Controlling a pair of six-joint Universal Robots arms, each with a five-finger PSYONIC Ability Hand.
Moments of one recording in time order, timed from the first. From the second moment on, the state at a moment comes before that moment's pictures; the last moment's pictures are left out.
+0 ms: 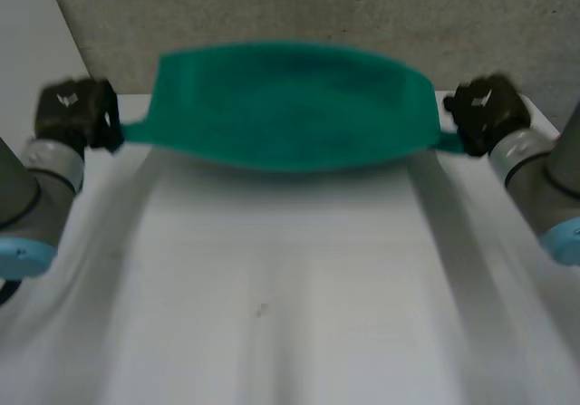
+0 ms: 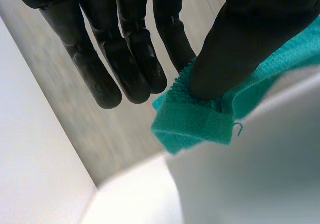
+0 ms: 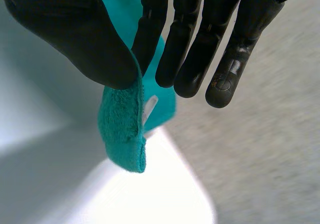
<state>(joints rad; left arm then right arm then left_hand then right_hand) 4.56 -1.95 -1.56 3.57 -1.51 3.29 1.81 -1.09 1.35 -0.17 1.44 2.48 1.13 1.20 1.19 1.20 0.95 0.98 1.17 1.18 1.19 0.99</state>
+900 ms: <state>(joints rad) 4.58 -1.94 -1.65 3.36 -1.47 3.58 1.77 -1.08 1.38 0.07 1.49 2.15 1.13 1.20 1.19 1.20 0.95 0.98 1.17 1.18 1.19 1.00</state>
